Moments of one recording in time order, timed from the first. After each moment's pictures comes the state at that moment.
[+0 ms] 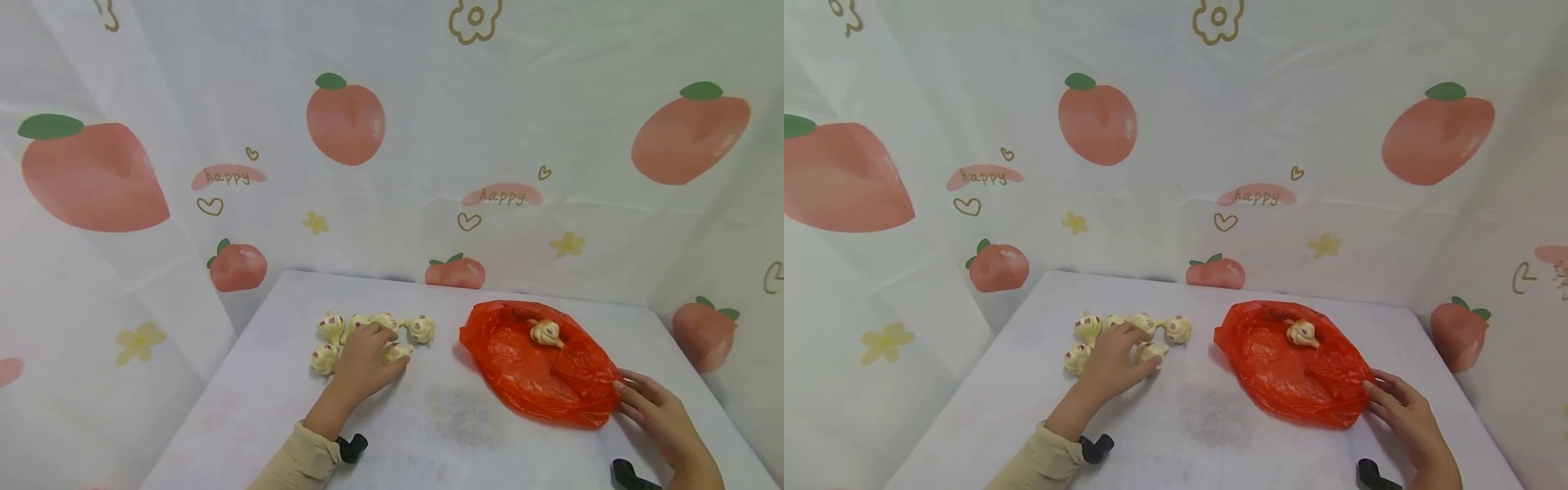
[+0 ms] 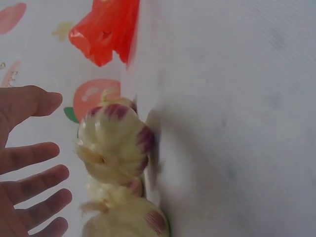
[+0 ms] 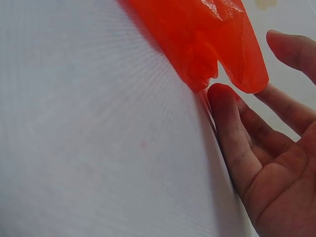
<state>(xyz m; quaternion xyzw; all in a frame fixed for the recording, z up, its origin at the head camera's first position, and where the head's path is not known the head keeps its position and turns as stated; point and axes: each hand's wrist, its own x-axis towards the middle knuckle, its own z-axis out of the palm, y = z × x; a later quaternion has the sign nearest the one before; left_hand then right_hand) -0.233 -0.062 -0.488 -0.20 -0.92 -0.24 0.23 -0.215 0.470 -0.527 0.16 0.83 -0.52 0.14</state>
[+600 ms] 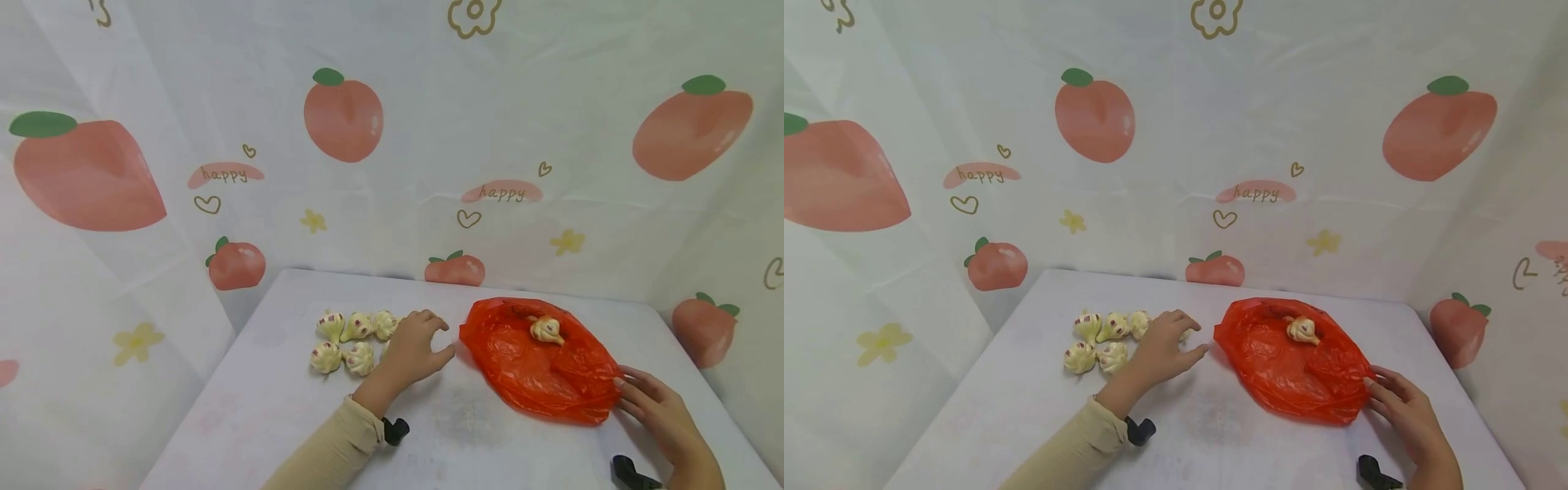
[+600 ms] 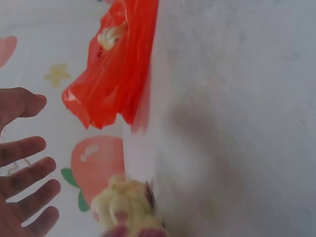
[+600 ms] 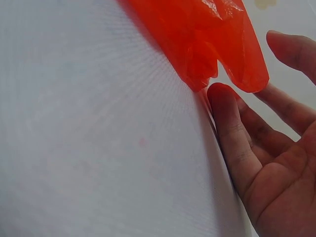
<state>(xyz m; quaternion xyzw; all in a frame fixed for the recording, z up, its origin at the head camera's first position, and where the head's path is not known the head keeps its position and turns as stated) -0.260 0.011 -0.474 -0.26 -0.91 -0.26 0.17 -0.215 0.470 -0.530 0.16 0.83 -0.52 0.13</state>
